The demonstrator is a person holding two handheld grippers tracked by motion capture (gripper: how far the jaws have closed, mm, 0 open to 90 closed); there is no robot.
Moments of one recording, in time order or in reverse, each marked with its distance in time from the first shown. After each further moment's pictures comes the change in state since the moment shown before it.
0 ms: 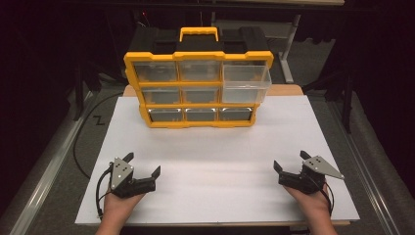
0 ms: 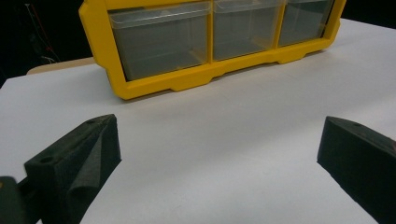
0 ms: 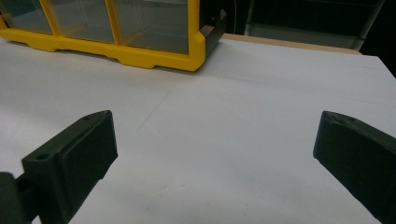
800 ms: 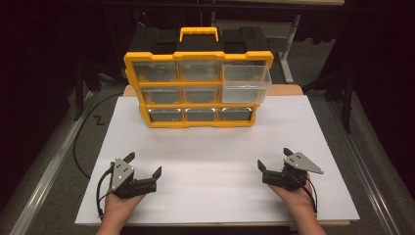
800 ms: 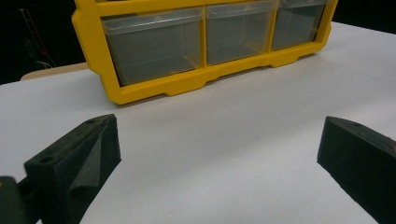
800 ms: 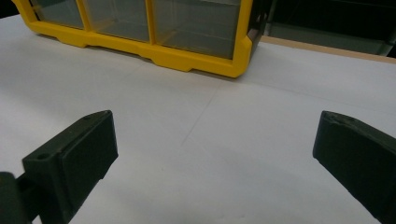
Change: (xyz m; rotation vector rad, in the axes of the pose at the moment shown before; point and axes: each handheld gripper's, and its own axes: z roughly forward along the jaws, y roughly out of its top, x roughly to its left) left arm -0.003 0.001 0.000 -0.015 -0.022 0.005; right arm 0.036 0.010 0.022 0.019 0.056 -0.045
